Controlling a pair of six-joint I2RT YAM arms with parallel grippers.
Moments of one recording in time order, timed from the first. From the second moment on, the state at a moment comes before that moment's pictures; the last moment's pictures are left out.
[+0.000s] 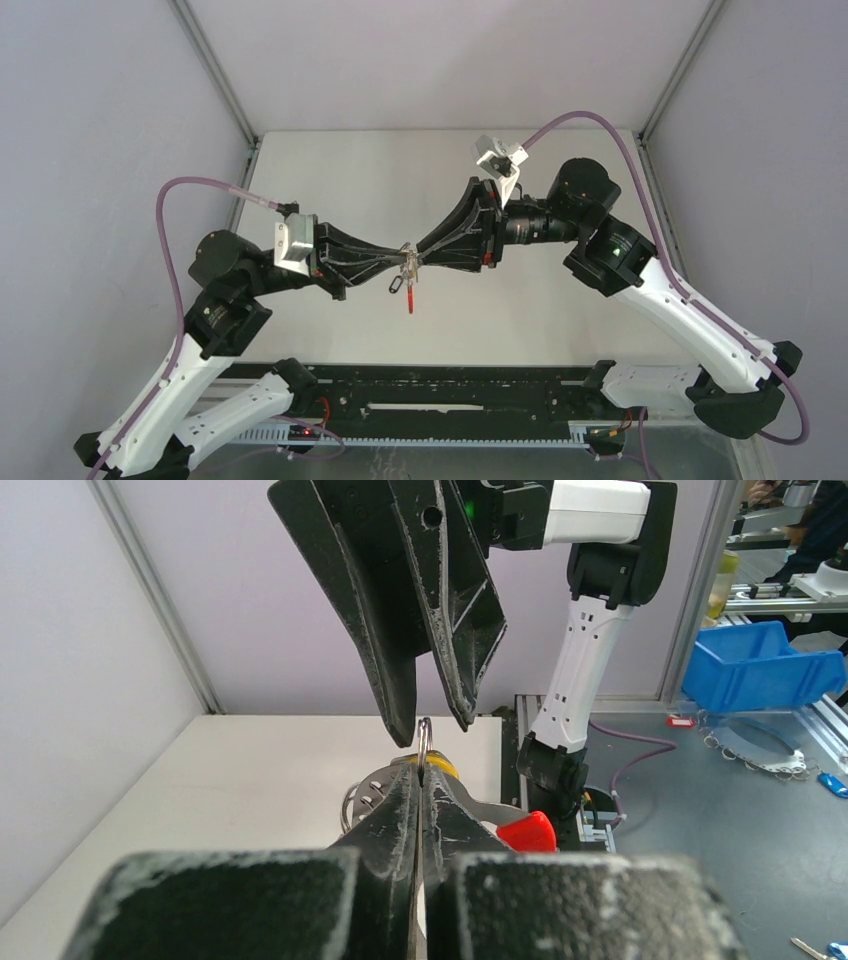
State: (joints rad) left arm -0.69 0.72 1.07 -0.06 0.75 -0.11; right arm 0.86 1.16 1.41 -0.14 -0.78 0.40
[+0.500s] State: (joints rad) left arm -0.69 0.72 1.07 -0.06 0.76 -0.11; right arm 0.85 1.18 1.41 -0.11 -0.83 0.45
